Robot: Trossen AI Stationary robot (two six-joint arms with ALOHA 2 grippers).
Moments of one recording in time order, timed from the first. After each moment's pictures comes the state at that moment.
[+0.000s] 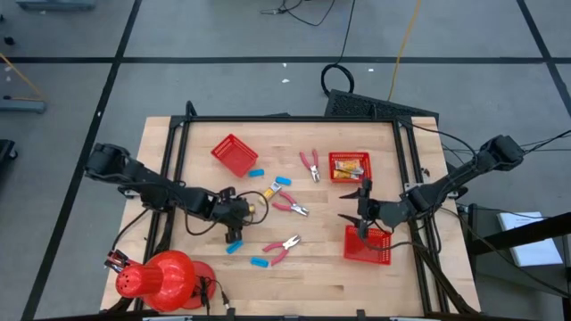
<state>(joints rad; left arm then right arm) -0.30 1.44 0.64 -0.30 -0.22 -0.42 0.48 0.98 0.38 0.08 0.61 0.12</state>
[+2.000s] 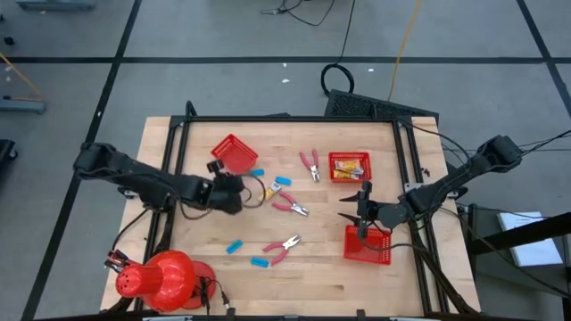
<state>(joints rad) -0.19 1.30 0.72 -0.58 -0.73 -0.28 0.48 1.03 0.28 0.23 0.62 0.14</state>
